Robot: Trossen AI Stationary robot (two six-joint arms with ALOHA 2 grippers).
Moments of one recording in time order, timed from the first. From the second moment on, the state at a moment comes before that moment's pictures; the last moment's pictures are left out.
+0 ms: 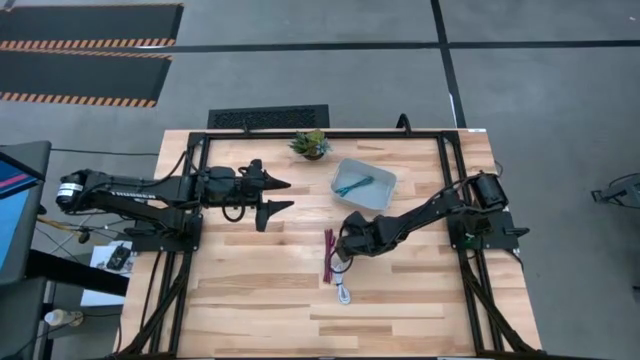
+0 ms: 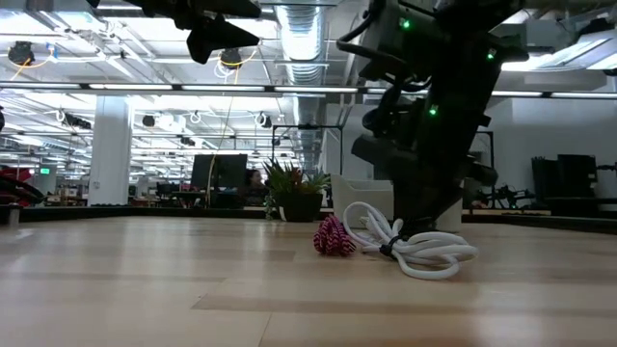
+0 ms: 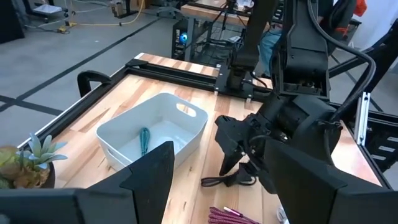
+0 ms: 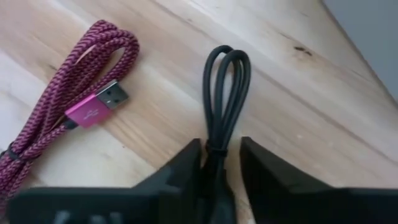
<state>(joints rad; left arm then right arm) 0.02 1.00 0.73 0.01 -0.12 -0.19 0.23 1.89 1.05 -0.52 0.36 1.16</state>
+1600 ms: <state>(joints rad) 0.08 1.57 0.79 1.23 0.55 -0.34 0.51 1.41 1.09 0.23 1.04 0.22</state>
